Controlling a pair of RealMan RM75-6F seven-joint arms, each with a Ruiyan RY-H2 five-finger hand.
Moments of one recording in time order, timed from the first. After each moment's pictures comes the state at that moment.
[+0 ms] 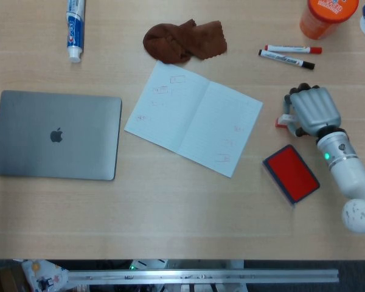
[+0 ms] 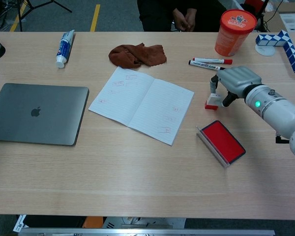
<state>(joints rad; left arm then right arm) -0.09 -1.13 -0.01 -1.59 1.58 1.51 0.06 0.69 -1.60 0.10 -1.38 -0.82 0.93 -0.62</state>
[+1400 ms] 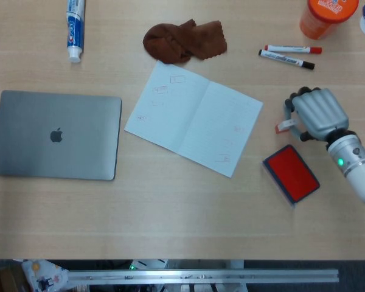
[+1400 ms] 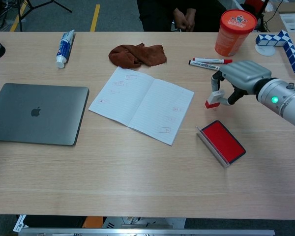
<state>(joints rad) -0.10 -1.13 -0.01 -1.60 1.57 1.50 0.08 0.68 -1.40 0.07 -1.62 -0.93 0.92 -0.54</state>
